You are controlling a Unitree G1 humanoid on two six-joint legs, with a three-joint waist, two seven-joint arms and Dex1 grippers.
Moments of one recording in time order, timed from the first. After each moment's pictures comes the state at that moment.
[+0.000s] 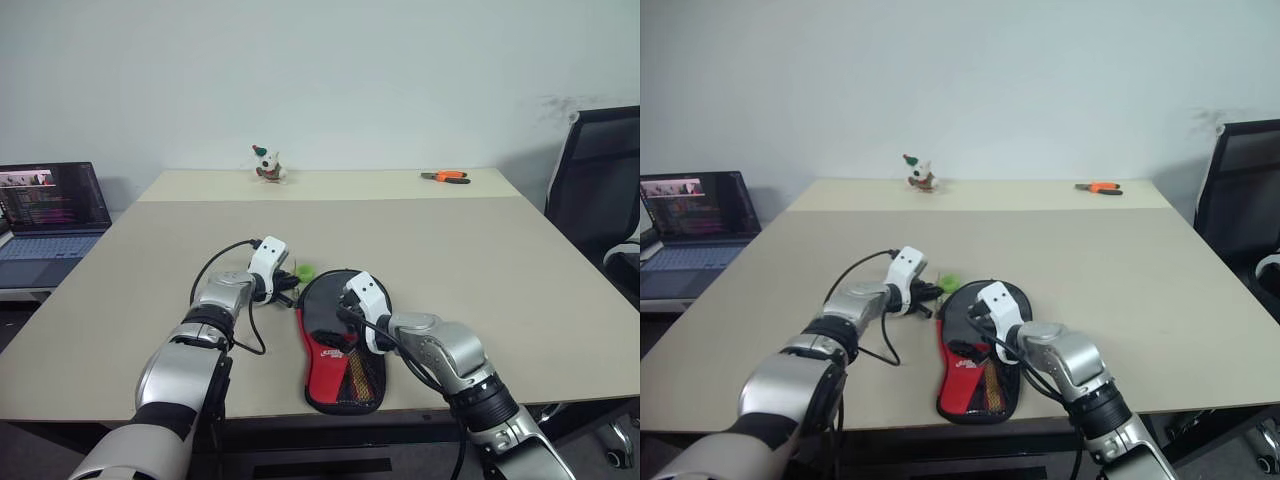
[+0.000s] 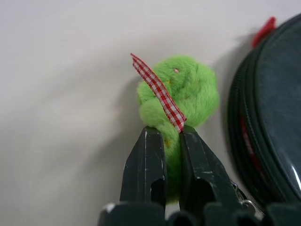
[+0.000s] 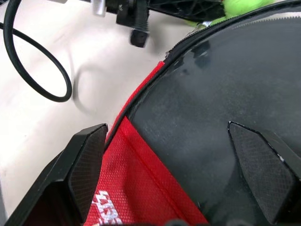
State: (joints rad) left arm -1.15 0.37 -0.06 1.31 0.04 0.12 -0.63; right arm -0.66 -0.14 0.30 0.08 0.30 0.89 0.48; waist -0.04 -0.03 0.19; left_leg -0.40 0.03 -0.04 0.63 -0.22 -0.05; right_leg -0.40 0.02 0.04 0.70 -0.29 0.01
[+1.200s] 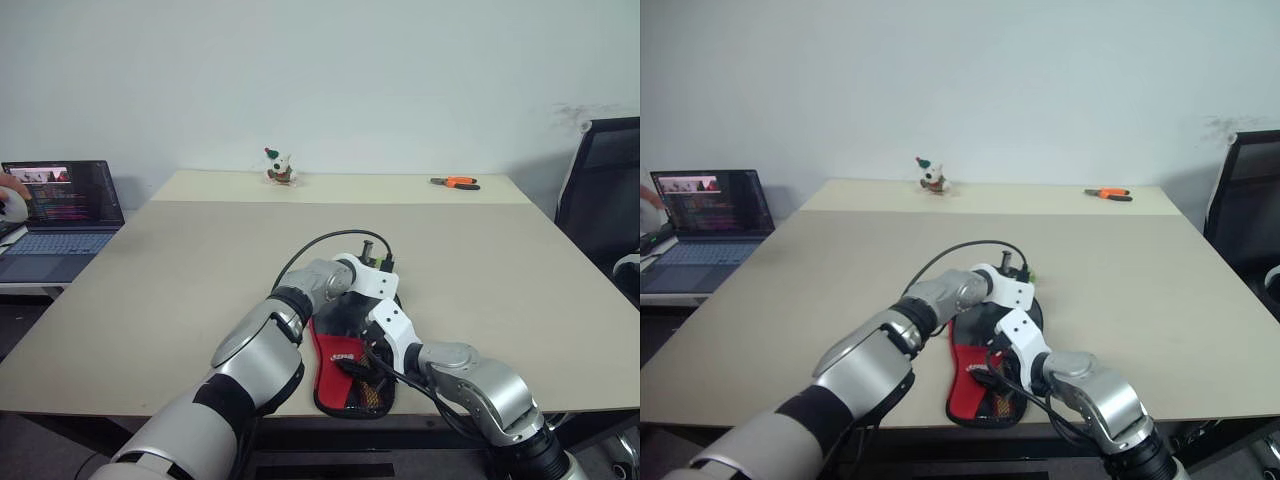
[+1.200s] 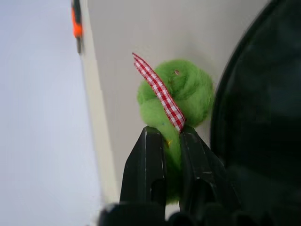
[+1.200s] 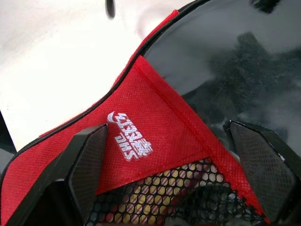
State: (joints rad) left arm -1.36 0.07 -0.66 1.42 0.83 -0.37 -0.10; right arm -0.40 -0.29 0.34 -0.34 0.28 1.03 0.45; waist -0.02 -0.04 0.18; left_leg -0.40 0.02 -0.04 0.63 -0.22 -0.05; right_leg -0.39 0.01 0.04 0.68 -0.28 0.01
